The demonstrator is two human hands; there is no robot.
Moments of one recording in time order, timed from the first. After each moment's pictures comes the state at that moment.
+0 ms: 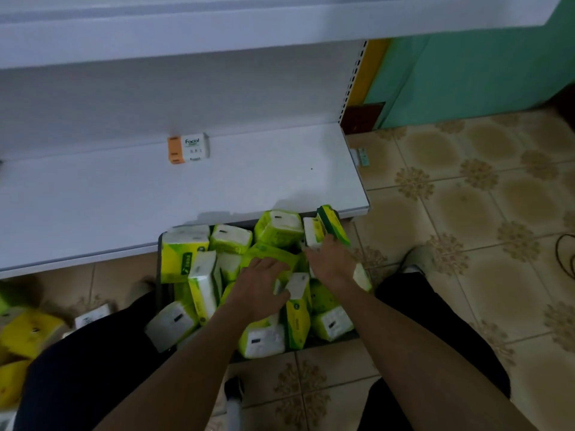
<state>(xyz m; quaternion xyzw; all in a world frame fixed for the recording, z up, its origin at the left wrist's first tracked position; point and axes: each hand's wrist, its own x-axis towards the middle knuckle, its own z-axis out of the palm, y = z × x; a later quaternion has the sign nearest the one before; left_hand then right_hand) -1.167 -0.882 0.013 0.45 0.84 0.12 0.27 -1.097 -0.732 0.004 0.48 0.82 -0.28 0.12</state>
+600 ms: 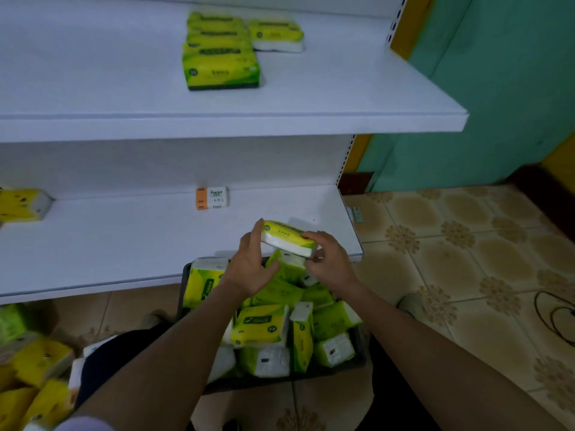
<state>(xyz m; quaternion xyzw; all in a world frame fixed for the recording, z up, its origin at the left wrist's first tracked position) -1.196 -0.905 0.123 0.33 0.85 0.35 0.18 -1.096 -0.760 0.118 0.27 0.86 -0.42 -0.10</state>
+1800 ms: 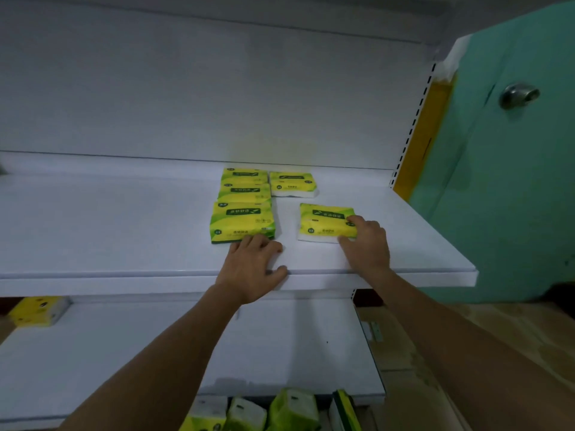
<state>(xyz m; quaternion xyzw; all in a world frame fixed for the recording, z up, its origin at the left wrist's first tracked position) -1.339 -0.824 0.286 0.42 0.89 0.16 -0.10 -1.249 -0.620 0.304 0.32 0.89 -0.20 -0.25</state>
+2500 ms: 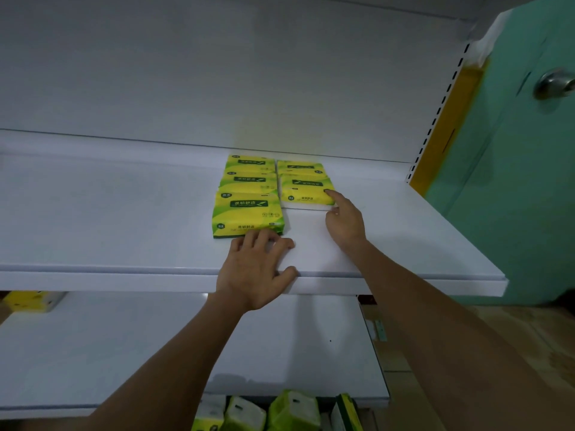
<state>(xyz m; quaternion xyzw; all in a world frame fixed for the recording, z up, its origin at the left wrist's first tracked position) -1.342 -0.821 0.275 0.43 0.88 0.14 -0.14 -1.325 -0.624 0.302 0.27 0.86 -0.35 -0.24</state>
